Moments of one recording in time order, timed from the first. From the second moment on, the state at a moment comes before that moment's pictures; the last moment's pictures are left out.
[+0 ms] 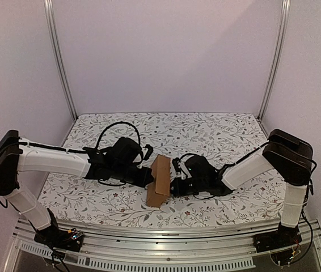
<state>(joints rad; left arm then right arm) -0.94 1.59 0.90 -0.15 0.04 -0.53 0.95 1.97 0.87 0.43 -0.19 0.74</state>
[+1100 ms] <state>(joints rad) -0.94 1.40 0.99 -0.33 -0.09 -0.45 0.94 1.18 0.75 -0.23 0.34 0.49</state>
